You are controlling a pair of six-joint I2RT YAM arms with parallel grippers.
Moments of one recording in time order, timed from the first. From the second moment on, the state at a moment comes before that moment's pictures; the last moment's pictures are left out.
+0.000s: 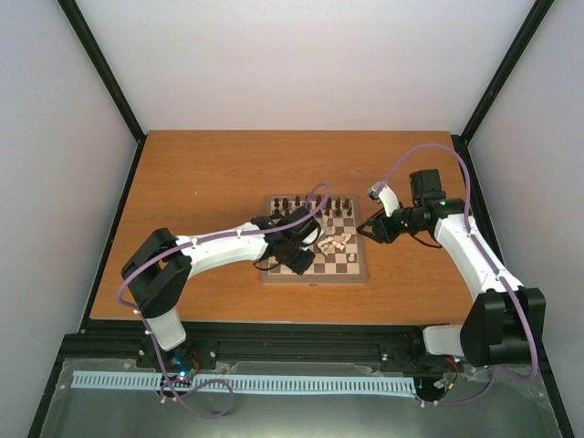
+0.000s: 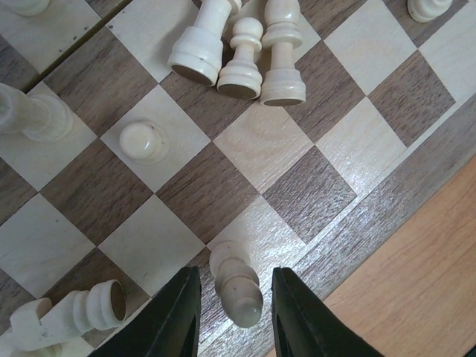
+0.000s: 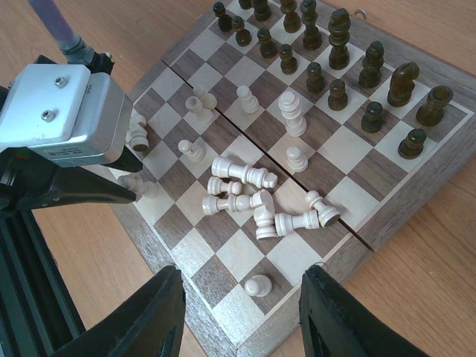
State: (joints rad) left arm -0.92 1.73 1.17 -0.60 0.05 -0.25; right arm 0.11 1.31 1.01 -0.79 -0.69 -0.45
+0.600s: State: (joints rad) left arm -0.92 1.74 1.17 -0.62 0.03 -0.25; right arm 0.11 1.31 1.01 -0.80 -0.70 -0.46
